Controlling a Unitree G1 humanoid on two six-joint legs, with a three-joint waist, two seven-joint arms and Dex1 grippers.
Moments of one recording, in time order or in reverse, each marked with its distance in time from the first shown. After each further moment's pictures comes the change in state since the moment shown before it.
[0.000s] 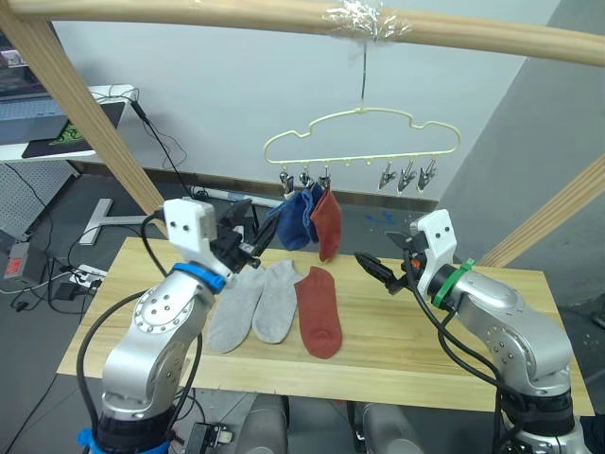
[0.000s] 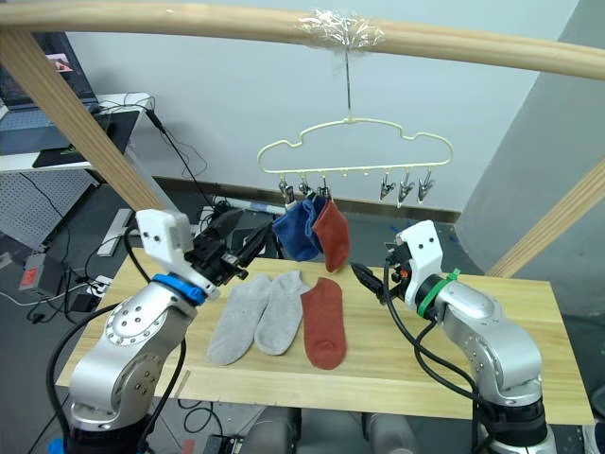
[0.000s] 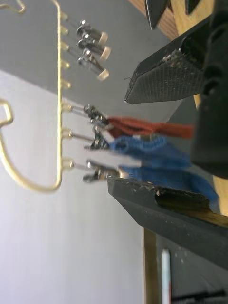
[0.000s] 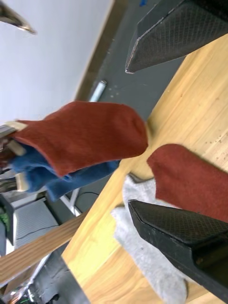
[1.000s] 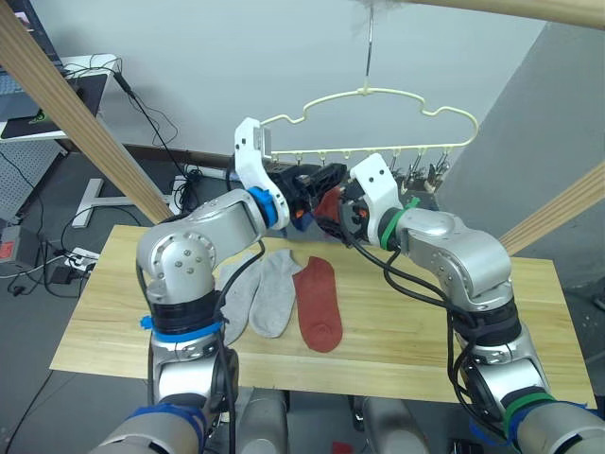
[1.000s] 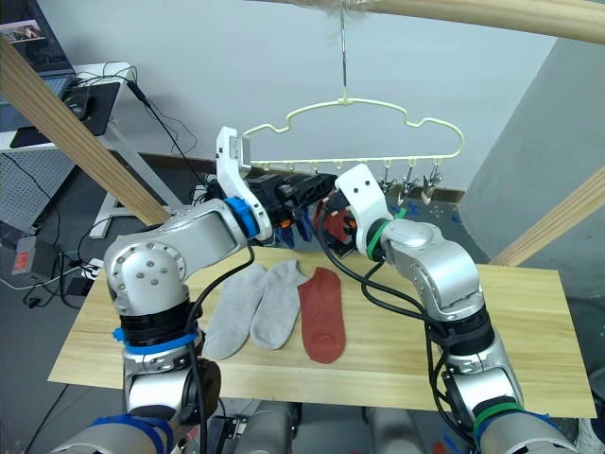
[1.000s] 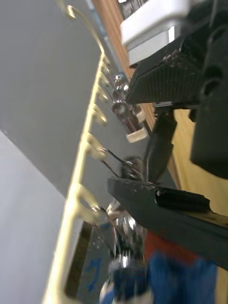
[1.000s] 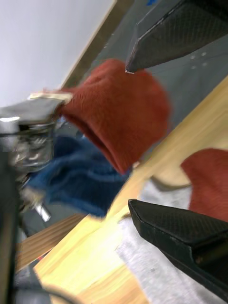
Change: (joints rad) left arm -0.633 -0.205 0.117 0.289 -0.456 0.674 0.194; right arm -0.491 0.062 0.196 0.296 -0.156 0.178 -0.040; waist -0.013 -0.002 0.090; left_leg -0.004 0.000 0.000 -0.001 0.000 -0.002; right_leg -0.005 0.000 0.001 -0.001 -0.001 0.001
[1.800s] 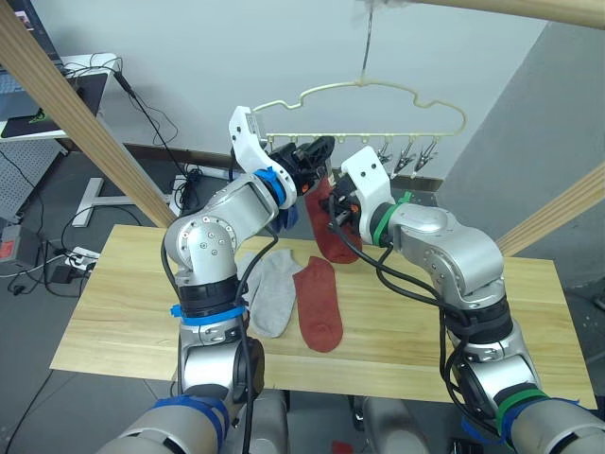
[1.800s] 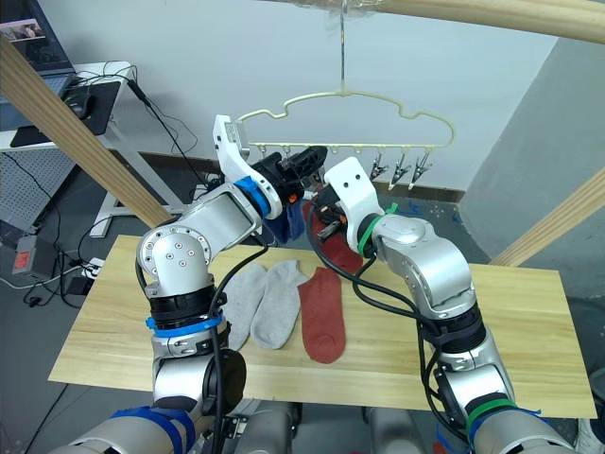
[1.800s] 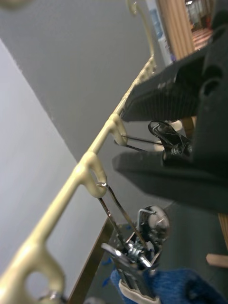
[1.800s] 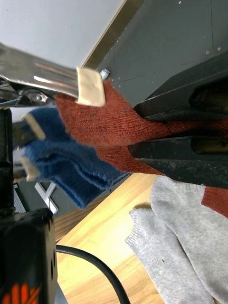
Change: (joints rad) left arm -0.108 -0.165 0.078 0.194 0.106 -0.161 0.069; right arm -0.052 0.066 0.008 0.010 -0.034 -0.015 0.000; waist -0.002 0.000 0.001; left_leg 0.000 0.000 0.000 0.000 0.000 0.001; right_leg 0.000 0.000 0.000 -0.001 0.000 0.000
